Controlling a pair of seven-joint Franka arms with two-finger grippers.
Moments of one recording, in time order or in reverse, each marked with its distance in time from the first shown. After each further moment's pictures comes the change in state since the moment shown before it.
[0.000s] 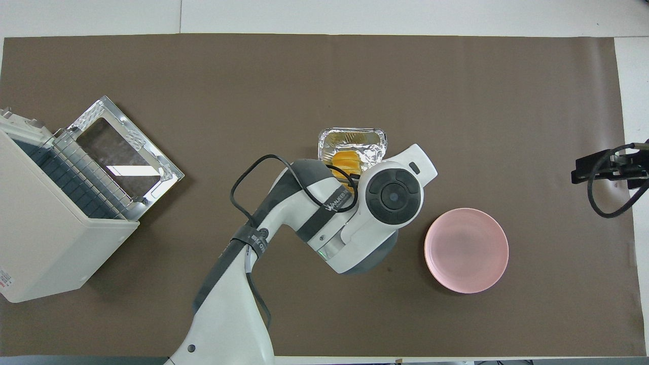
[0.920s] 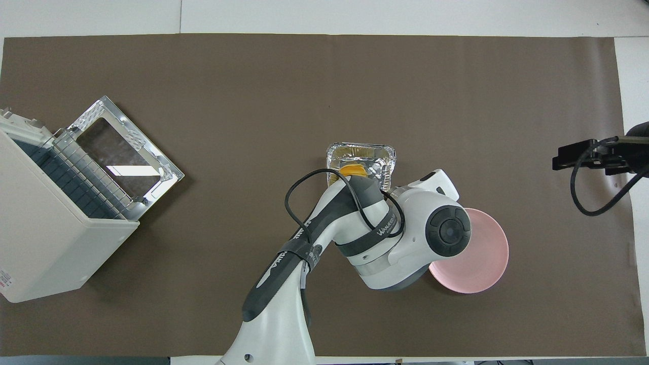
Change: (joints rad) left arm -0.099 0.106 0.033 0.105 0.149 -0.099 -0.207; right arm 0.030 0.001 0.019 -0.031 0.063 0.126 0.000
